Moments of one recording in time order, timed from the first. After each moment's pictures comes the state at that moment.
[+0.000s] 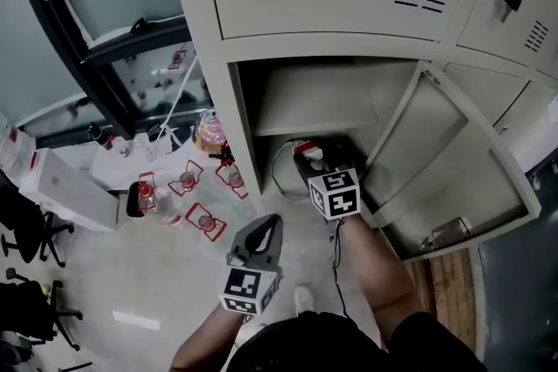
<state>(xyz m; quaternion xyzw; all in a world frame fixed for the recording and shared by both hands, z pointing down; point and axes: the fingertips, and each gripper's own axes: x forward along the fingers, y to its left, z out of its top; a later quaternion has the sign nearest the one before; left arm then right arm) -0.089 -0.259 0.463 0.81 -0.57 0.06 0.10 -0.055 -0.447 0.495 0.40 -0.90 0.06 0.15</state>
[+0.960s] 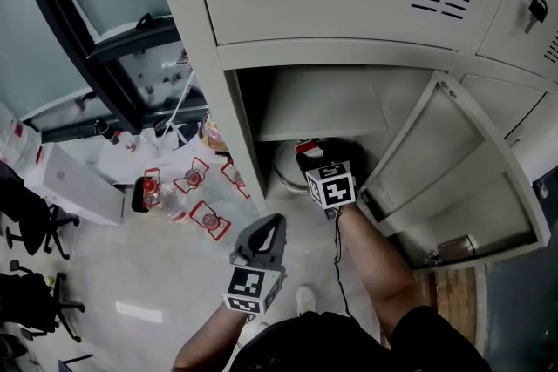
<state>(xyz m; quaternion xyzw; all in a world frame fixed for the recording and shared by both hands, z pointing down) -0.092 -0.282 0.470 0.80 -0.59 0.07 0.09 -0.071 -0.486 0.550 0.39 -0.89 0.09 0.22</state>
